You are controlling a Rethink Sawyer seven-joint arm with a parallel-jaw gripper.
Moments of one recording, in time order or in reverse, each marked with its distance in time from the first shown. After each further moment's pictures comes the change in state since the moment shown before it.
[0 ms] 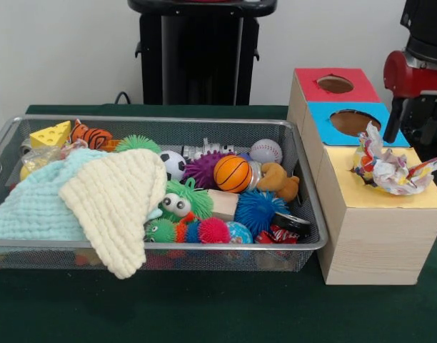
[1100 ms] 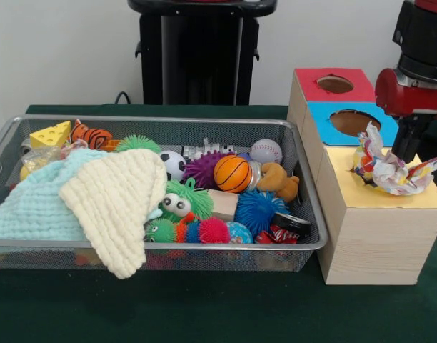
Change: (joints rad) arm -0.033 0.044 0.000 -0.064 0.000 0.000 0.000
